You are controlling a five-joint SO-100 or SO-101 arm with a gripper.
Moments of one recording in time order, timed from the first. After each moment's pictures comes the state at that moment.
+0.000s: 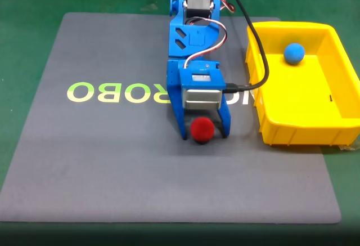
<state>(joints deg) 1.3 52.0 76.2 14.3 -87.9</state>
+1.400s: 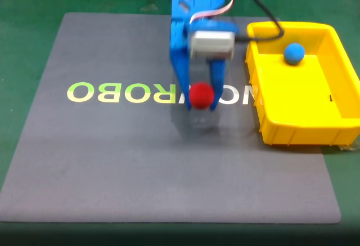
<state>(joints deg) 0.1 69.4 80.8 17.1 -87.8</state>
